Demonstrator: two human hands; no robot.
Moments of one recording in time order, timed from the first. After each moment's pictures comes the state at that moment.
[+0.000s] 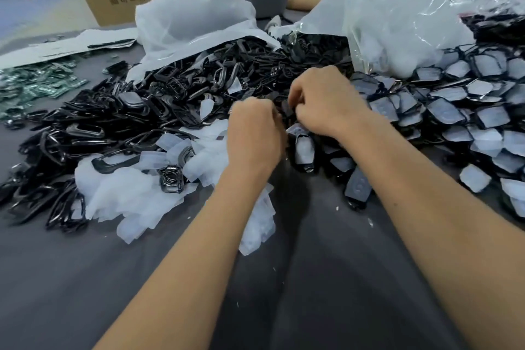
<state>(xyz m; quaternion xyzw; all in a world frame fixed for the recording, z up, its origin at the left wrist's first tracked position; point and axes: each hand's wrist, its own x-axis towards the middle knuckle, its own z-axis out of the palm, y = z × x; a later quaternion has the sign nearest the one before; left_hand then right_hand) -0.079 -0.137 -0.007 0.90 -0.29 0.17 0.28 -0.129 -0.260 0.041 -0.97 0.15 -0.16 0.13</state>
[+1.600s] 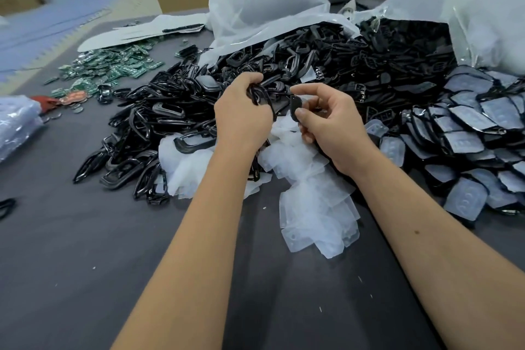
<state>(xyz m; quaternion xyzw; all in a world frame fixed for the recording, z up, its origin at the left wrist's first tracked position) -0.022 -0.027 0.004 0.85 -0.11 0.07 0.50 -0.078 -0.173 -0.030 -0.70 0.04 -0.19 0.68</state>
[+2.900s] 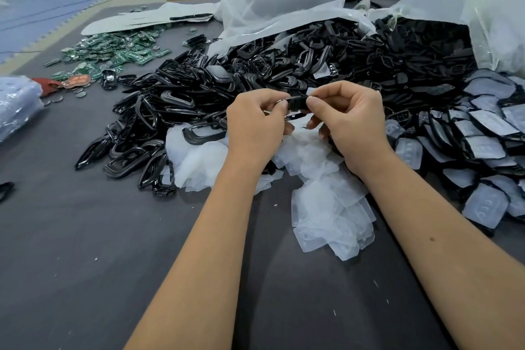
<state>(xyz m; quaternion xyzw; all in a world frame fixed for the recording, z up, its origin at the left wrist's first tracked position) -0.032 -0.017 -0.016 0.79 -0.15 0.05 0.59 -0.074 -0.170 -0.036 -0.72 0.05 -0.27 0.64</state>
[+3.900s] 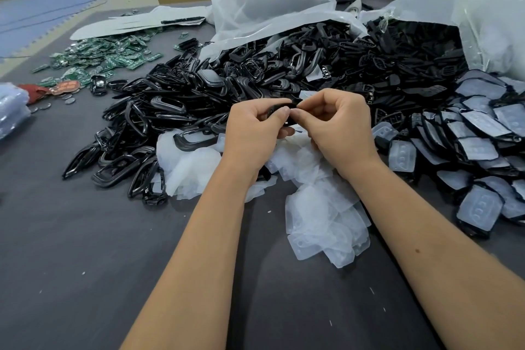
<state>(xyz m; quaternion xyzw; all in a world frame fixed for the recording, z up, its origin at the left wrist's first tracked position) -0.030 -0.020 -0.023 0.71 -0.16 -0.05 0.68 -0.072 -0.167 -0.037 -0.80 0.07 -0.29 0.53</state>
